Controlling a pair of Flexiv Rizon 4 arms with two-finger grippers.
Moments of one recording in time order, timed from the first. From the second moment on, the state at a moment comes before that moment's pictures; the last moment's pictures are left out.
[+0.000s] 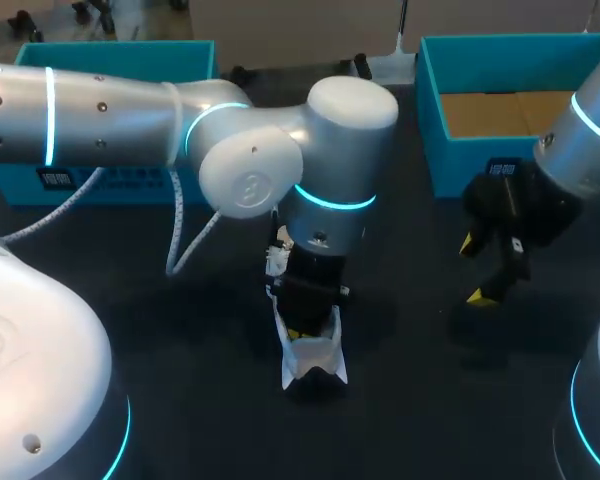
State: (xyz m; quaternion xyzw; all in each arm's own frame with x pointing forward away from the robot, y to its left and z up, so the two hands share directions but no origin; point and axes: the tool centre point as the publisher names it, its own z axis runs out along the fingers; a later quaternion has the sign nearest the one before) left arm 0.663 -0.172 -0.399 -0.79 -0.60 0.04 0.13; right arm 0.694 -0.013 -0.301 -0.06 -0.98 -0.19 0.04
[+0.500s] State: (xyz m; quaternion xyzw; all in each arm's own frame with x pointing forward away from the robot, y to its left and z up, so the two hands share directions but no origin) left arm 0.682 -0.187 -0.388 -0.77 -0.63 0.06 0.06; right arm 0.694 -0.013 -0.302 -0.06 -0.98 -0.19 0.04
